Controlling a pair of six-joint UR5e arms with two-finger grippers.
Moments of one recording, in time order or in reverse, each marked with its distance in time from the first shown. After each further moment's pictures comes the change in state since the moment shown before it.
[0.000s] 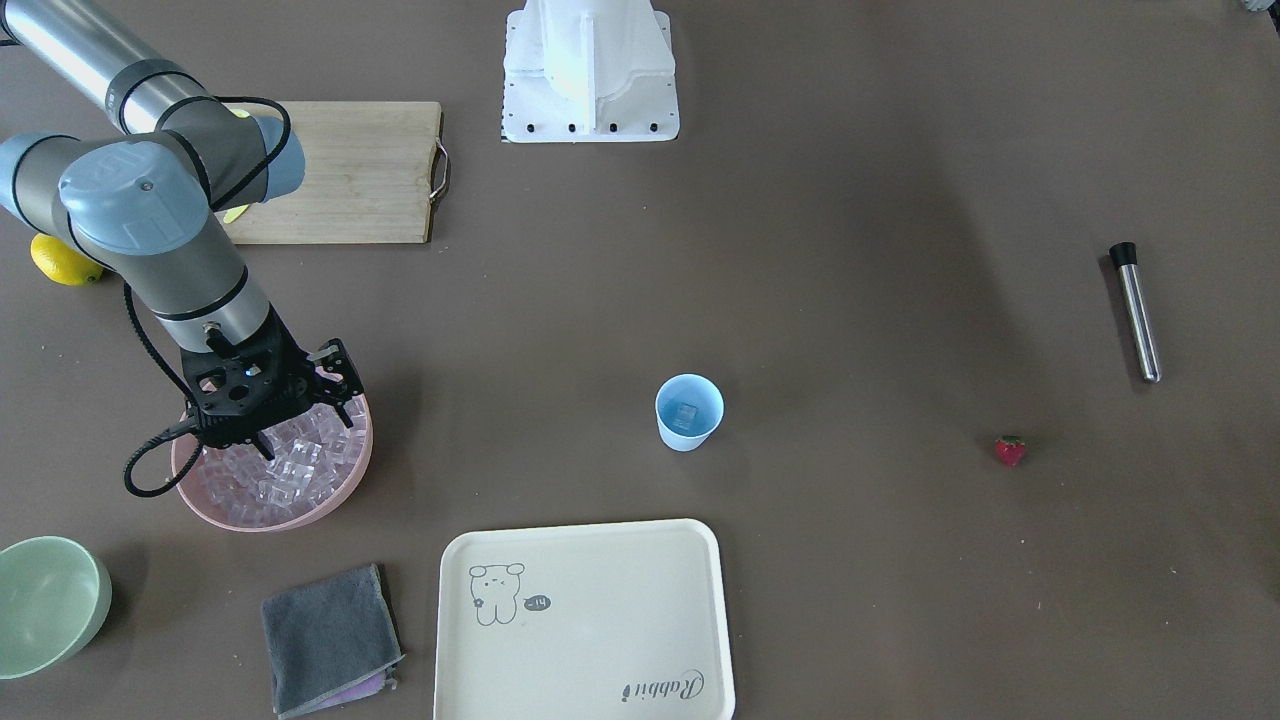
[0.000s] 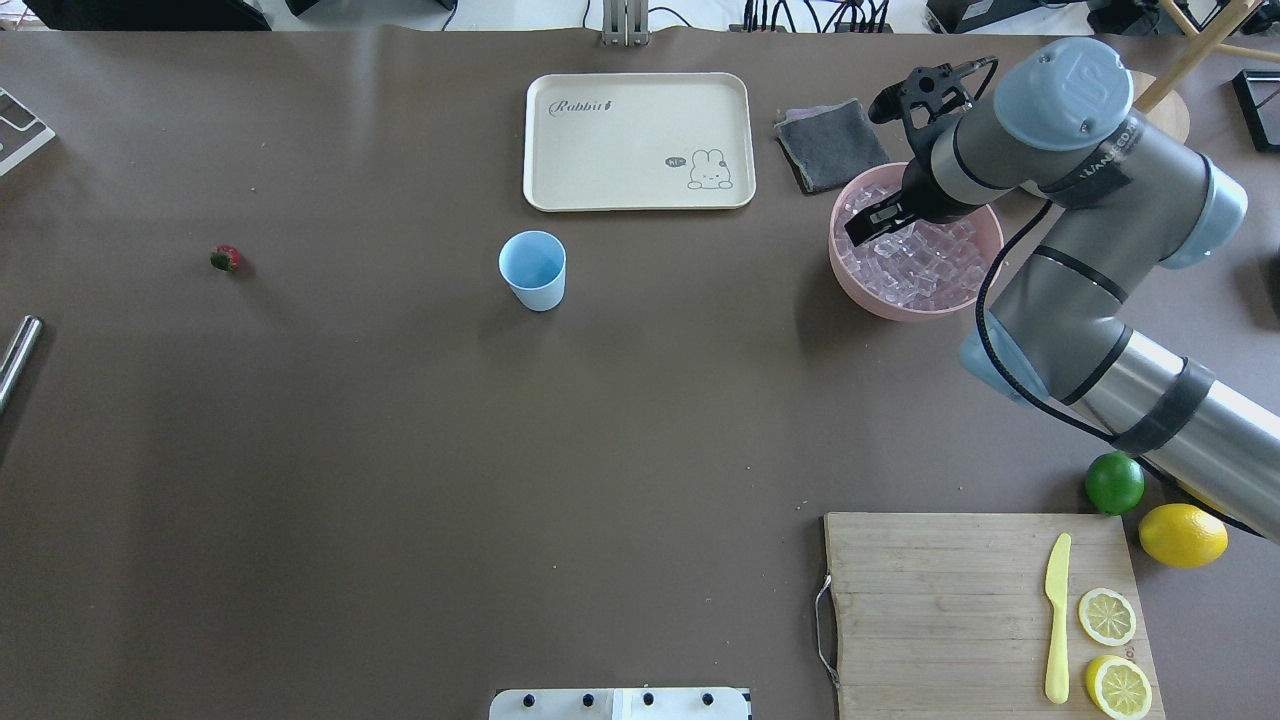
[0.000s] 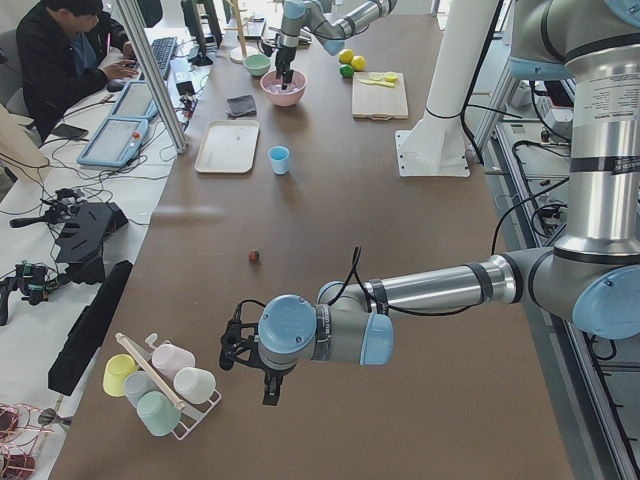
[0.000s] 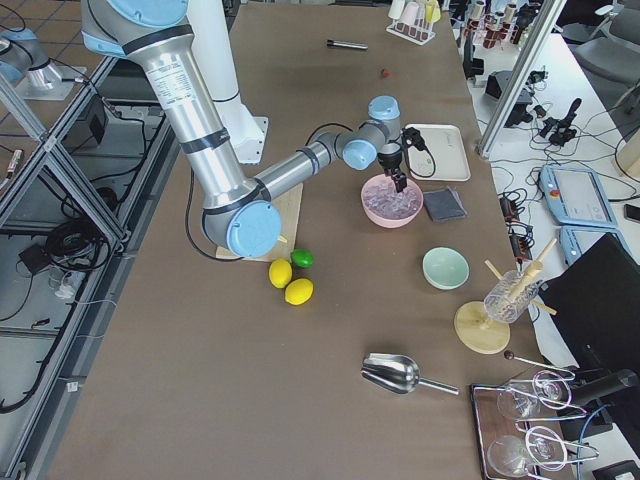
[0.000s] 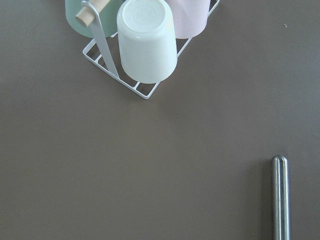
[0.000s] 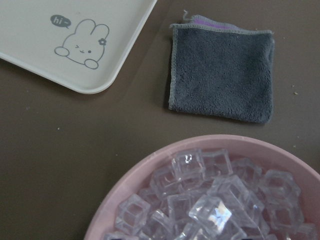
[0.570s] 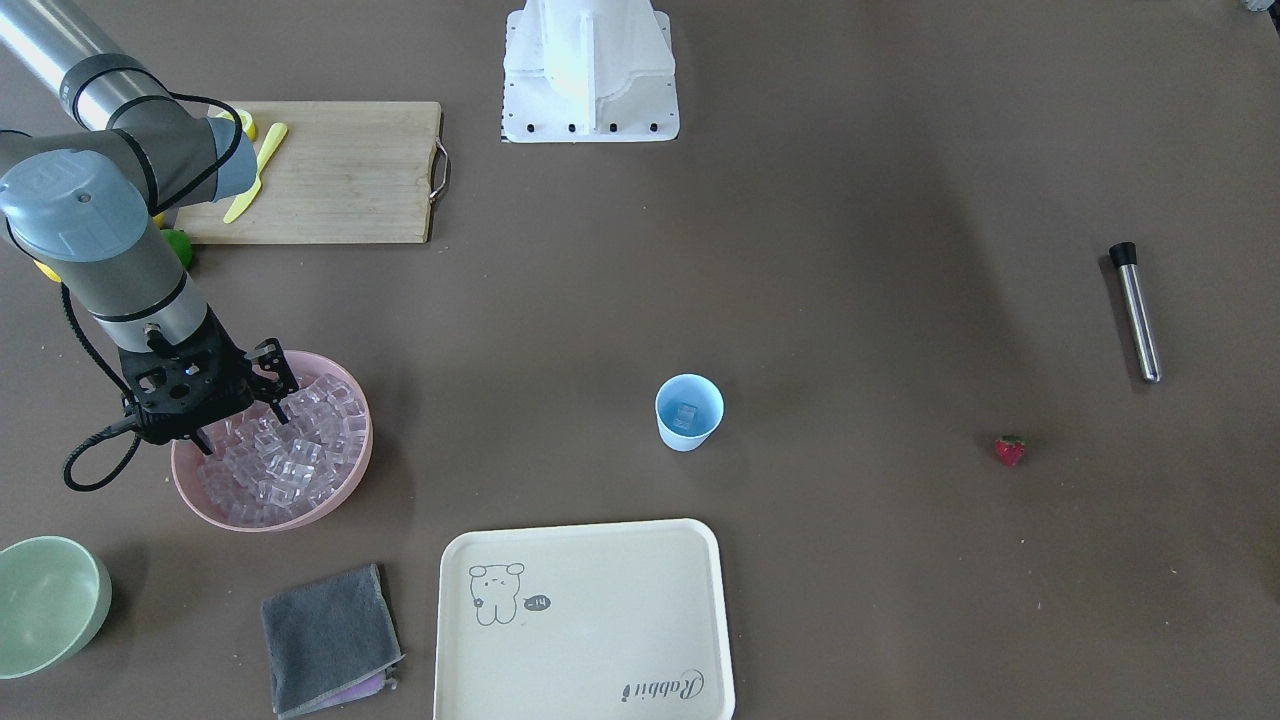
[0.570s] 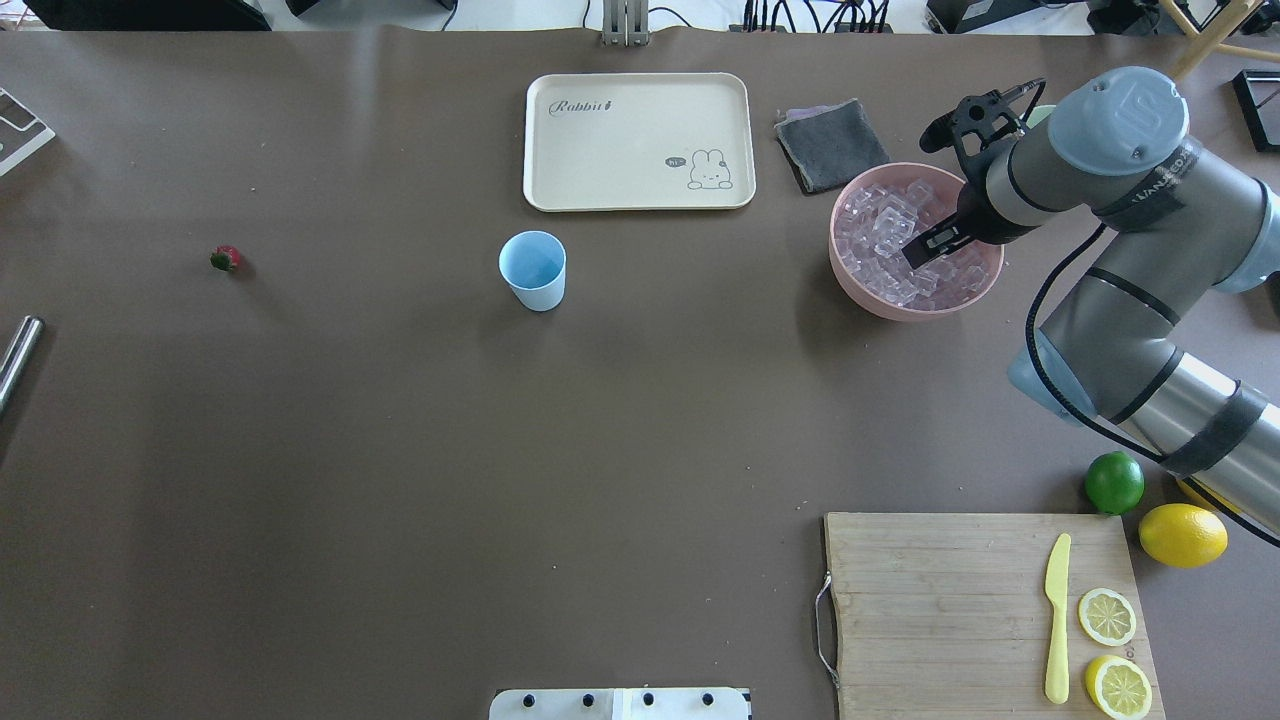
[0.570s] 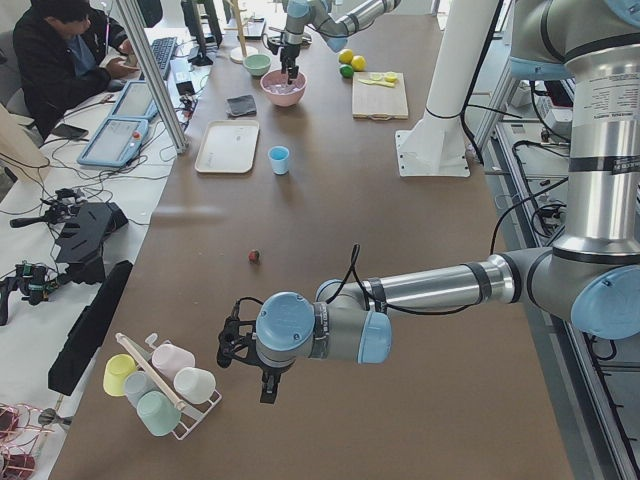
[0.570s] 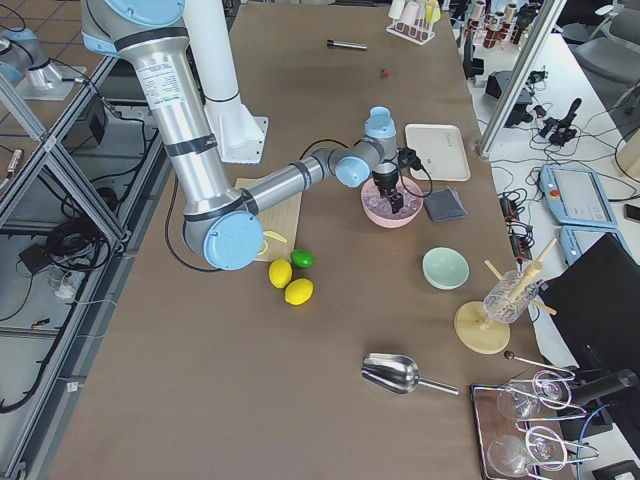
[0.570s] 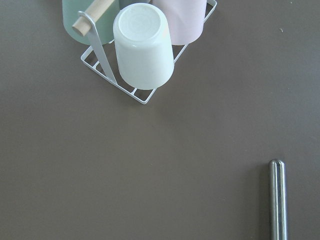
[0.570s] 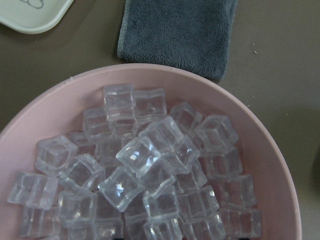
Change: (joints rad) left arm 0.000 -0.006 -0.002 0.000 0.000 0.000; right arm 0.013 -0.071 0.011 -0.003 -0.013 -0.095
